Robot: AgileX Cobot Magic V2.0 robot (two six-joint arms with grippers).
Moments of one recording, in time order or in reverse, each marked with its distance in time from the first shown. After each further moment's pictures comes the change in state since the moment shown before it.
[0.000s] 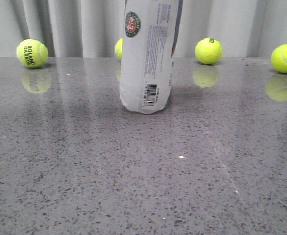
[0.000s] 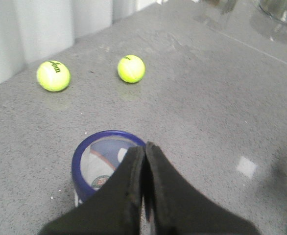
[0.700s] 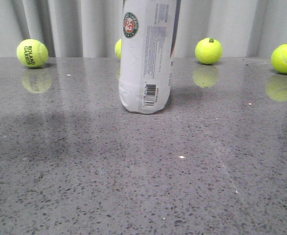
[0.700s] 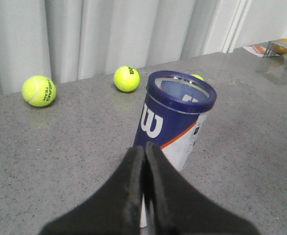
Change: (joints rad) left arm 0.000 -0.516 0.819 -0.009 -0.579 0.002; right arm 0.000 0.000 0.000 0.000 0.000 0.000
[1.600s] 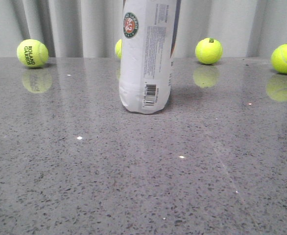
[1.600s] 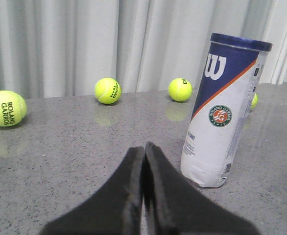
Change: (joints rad) left arm 0.000 -0.492 0.631 0.040 -0.395 0.000; right arm 0.000 0.000 0.000 0.000 0.000 0.000
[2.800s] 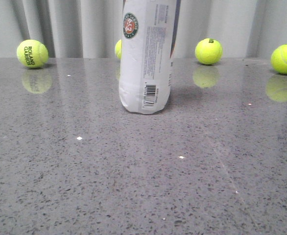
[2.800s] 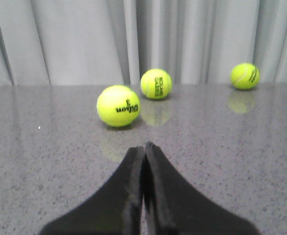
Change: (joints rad) left arm 0.517 -0.410 0.254 0.389 0.163 -0.270; right arm -0.002 0.000 0.000 0.000 -0.002 0.000
